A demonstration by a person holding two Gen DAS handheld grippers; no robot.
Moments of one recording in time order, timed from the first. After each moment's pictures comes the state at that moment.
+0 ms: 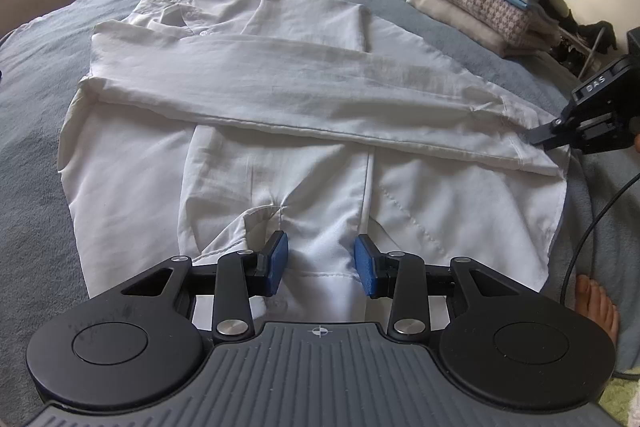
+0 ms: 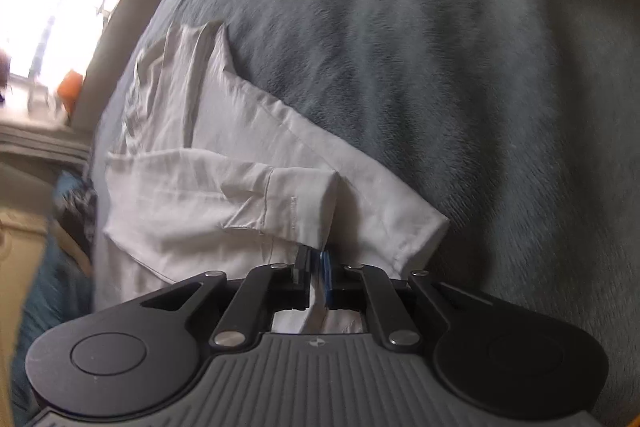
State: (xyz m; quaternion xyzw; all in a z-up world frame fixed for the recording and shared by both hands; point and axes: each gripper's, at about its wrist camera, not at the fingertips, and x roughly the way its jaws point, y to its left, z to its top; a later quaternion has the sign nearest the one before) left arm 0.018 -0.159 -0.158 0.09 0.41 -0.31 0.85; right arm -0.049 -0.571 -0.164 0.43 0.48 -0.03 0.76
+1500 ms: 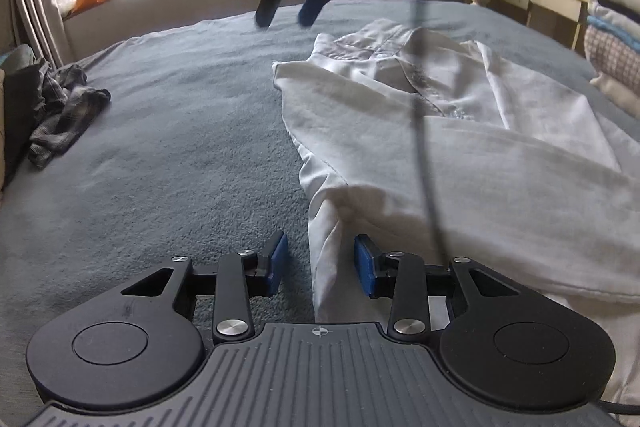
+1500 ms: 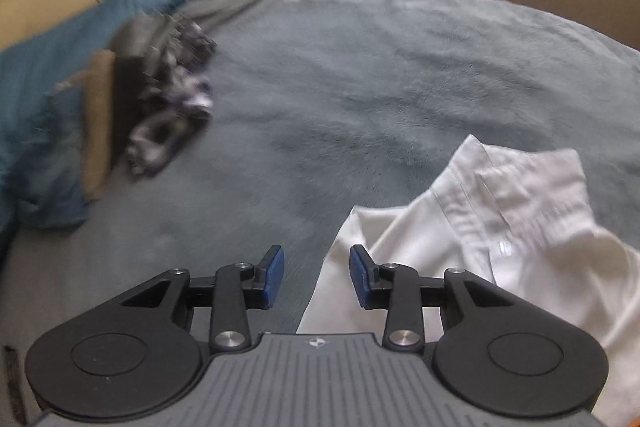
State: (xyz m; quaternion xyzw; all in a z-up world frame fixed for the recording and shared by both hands) left arm 0.180 -0.081 -0.168 0.07 0.35 -0.16 0.92; right arm 0.389 -0.175 -0.069 0.00 0.51 0.21 0.84
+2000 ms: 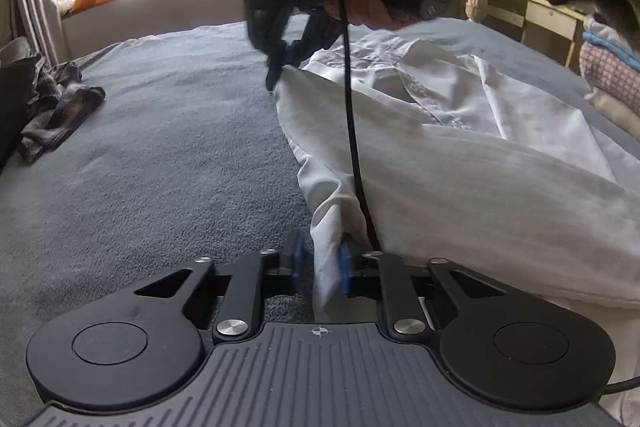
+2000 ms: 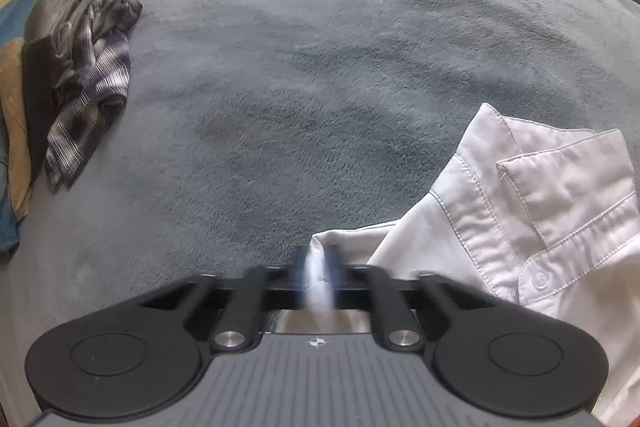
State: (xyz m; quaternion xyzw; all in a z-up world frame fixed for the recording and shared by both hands) left arm 0.181 -0.076 -0.175 0.04 0.34 -0.16 0.93; right arm 0.445 -0.167 -0.133 0.01 0.56 0.16 0.81
